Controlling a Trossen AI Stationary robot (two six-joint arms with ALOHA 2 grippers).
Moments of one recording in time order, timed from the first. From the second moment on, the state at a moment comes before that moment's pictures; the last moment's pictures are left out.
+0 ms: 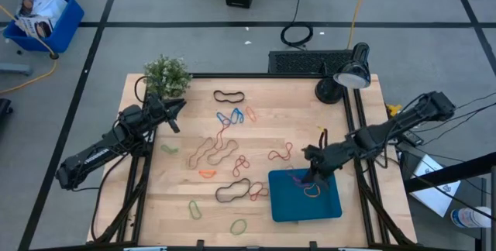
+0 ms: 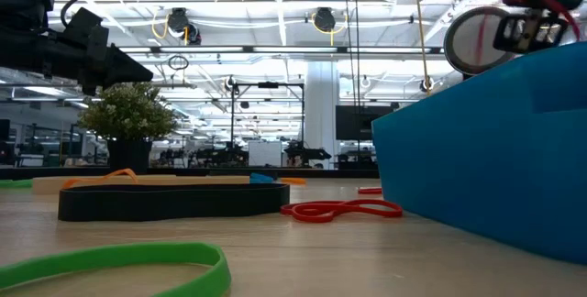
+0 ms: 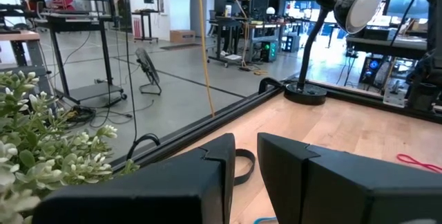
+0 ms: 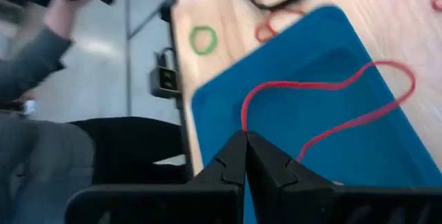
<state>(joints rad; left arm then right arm) 0.60 0.01 0.04 -0.05 -0.01 -0.06 0.44 1.05 0.70 -0.36 -0.10 0.96</state>
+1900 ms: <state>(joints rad) 0.60 0.01 0.04 -0.05 -0.01 -0.06 0.49 1.44 0.70 -0.51 0.08 0.85</state>
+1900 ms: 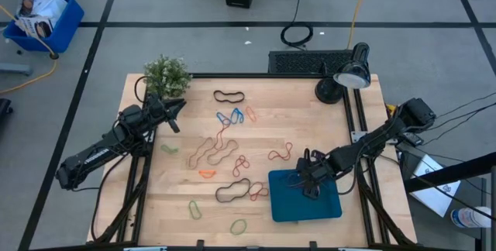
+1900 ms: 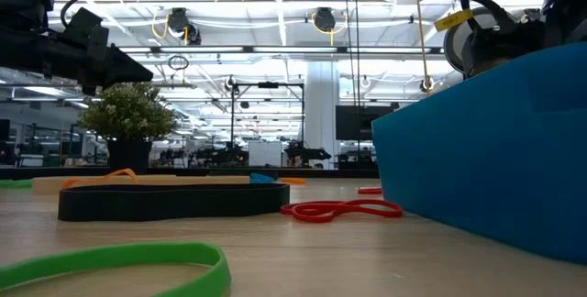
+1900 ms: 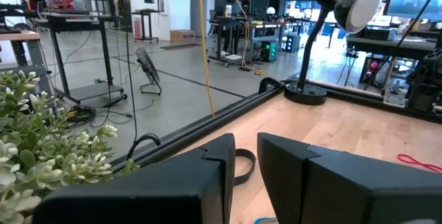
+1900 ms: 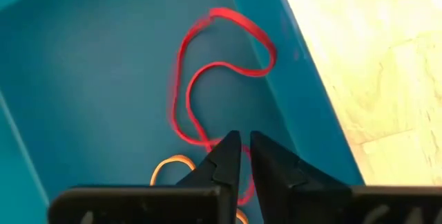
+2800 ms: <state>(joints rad) 0.60 0.01 0.04 -0.05 -0.01 -0.06 0.39 1.08 0.70 -0.41 0.08 0.67</state>
